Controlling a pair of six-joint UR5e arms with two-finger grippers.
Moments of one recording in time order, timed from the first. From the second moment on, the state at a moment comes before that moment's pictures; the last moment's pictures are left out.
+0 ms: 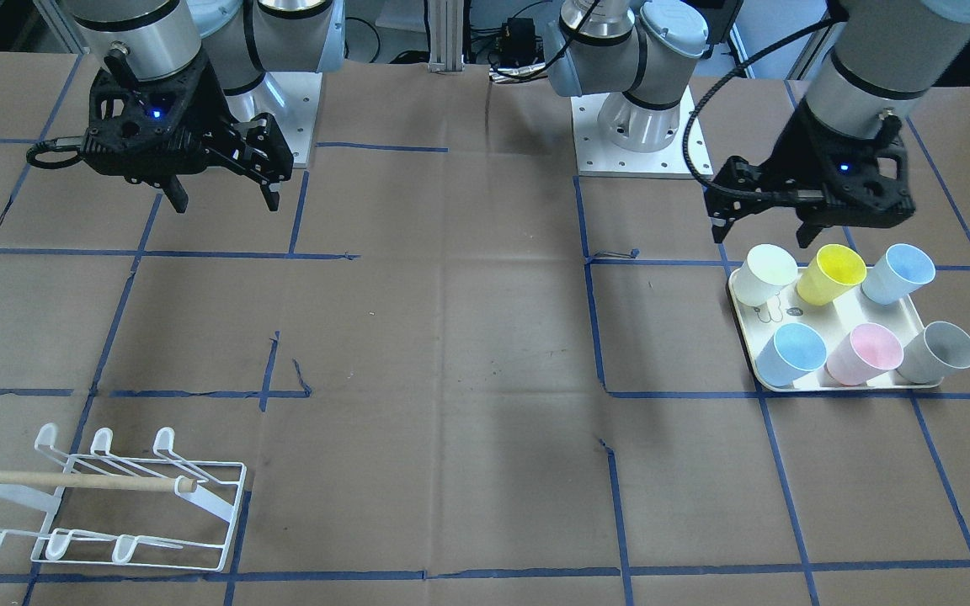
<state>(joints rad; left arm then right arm) -1.32 -1.53 -1.66 -1.50 1.57 0.29 1.61 -1.63 1.66 -1.66 -1.54 0.02</state>
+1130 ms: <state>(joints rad) -1.11 -1.63 -1.82 -1.21 1.56 0.53 1.61 -1.63 1.66 -1.66 -1.54 0.02</state>
